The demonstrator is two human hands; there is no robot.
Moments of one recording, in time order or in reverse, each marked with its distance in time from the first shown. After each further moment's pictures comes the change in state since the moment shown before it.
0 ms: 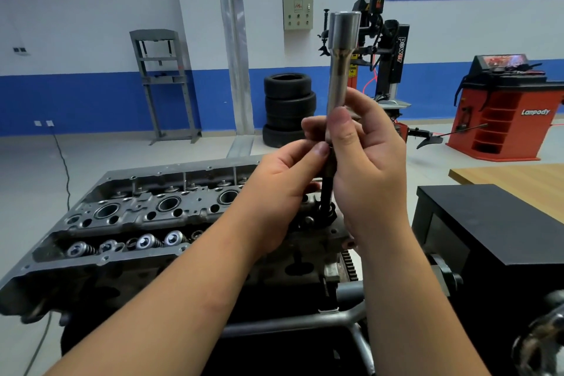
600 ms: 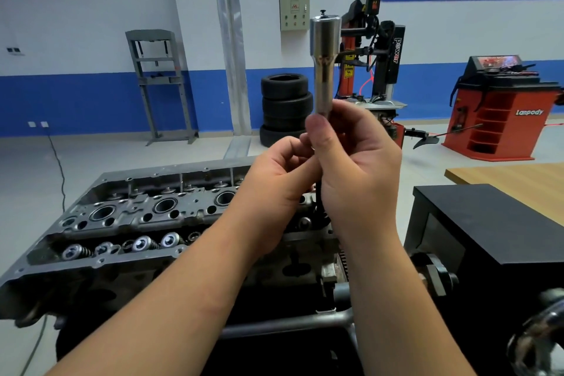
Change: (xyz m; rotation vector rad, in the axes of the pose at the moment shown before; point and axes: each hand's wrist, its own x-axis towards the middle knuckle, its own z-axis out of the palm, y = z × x) left_hand -0.003 0.004 0.000 -0.016 0.060 0.009; right_hand -0.006 -0.001 0.007 -0.047 0.061 -0.058
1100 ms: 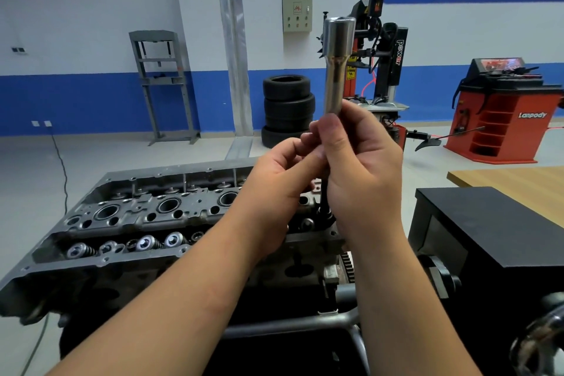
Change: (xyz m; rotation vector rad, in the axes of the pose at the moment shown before) left_hand 0.001 -0.001 0.000 -0.022 -0.002 -0.001; right_hand 0.002 0.002 -0.003 0.028 -0.032 0.051
